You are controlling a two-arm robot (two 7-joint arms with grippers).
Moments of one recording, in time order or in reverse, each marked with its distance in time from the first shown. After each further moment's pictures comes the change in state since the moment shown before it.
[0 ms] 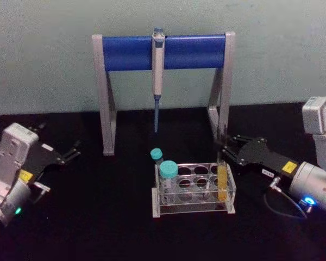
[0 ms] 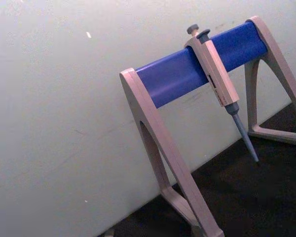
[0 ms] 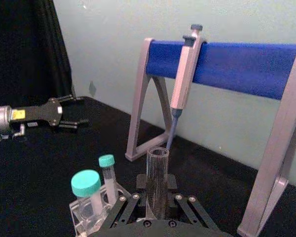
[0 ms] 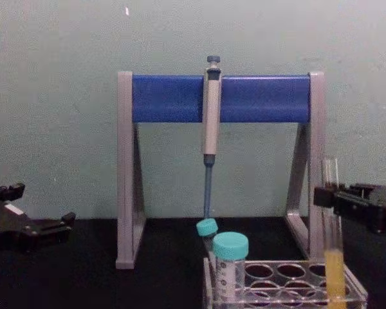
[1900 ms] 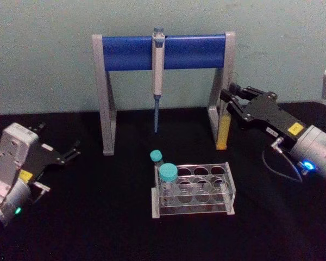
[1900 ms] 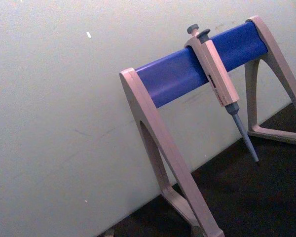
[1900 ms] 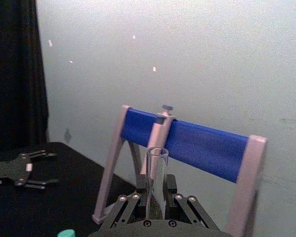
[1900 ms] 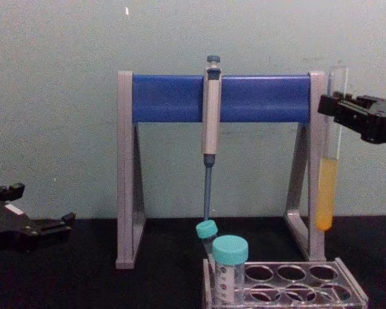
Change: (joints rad) left arm 0.000 0.000 0.000 0.000 0.000 0.000 0.000; right arm 0.067 -0.087 0.074 0.009 -0.051 -0.123 -0.034
